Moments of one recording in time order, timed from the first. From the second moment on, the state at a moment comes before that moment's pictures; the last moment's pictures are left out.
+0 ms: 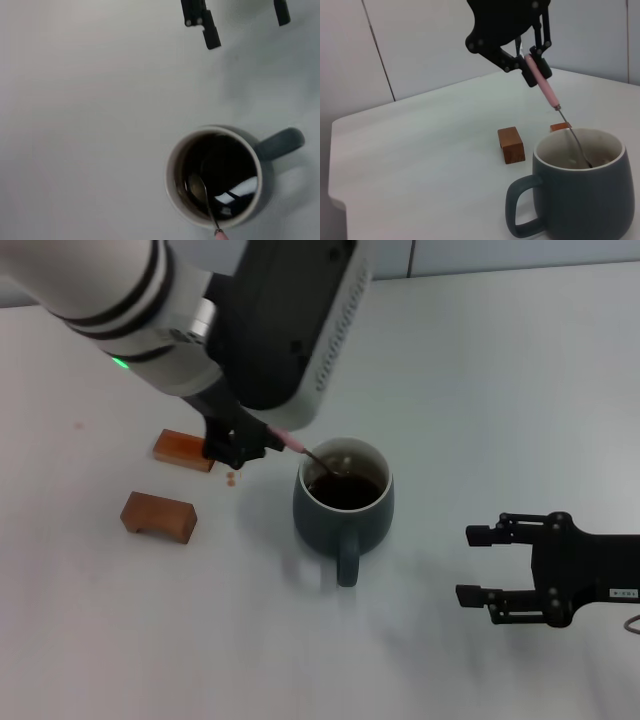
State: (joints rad) left arm -0.78 -2.08 1.62 1.61 2.62 1.70 -1.76; right arm 0.28 2.08 -0.90 -0.79 -1.94 -1.63 1.23
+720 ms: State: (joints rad) left arm -0.78 -2.08 1.67 1.62 2.68 1.71 -1.76; right arm 0.29 2.08 -0.90 -0.79 -1.94 -1.63 1.22
